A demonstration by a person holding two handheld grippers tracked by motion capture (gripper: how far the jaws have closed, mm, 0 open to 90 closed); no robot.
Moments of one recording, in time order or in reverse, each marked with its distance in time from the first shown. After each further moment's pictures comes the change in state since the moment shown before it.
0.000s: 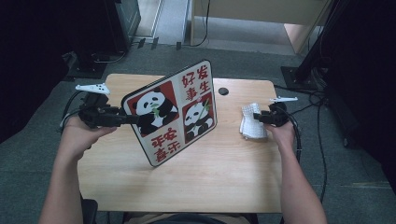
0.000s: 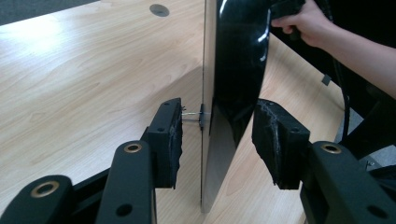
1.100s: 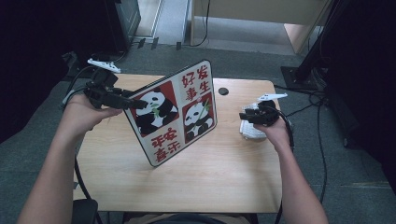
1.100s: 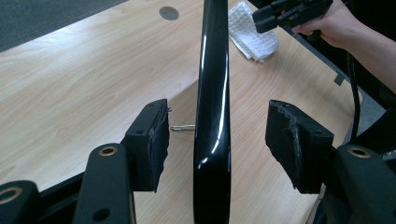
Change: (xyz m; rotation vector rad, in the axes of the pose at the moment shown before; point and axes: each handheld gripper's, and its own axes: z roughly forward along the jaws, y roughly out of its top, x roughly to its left) left arm -0.012 0.062 -0.002 0.101 0.065 0.022; right arm 0.054 0.021 -0.016 -0.027 0.210 -0.182
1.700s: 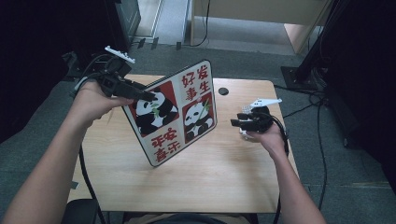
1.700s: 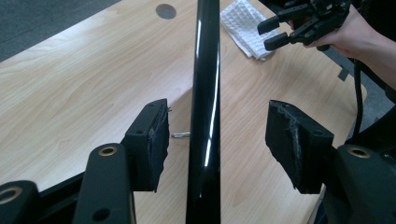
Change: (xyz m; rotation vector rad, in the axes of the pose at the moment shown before) left arm -0.005 0.036 0.013 0.068 0.005 0.031; right arm 0.038 -0.003 -0.001 -0.033 0.092 -0.044
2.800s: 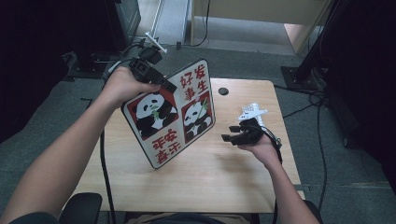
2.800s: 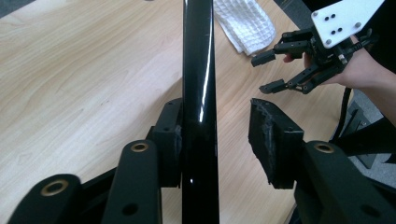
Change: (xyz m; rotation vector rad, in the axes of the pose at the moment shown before) left arm -0.001 0.064 0.052 0.163 -0.061 -0.060; right arm 0.043 -0.018 0.015 0.122 0.029 -0.053
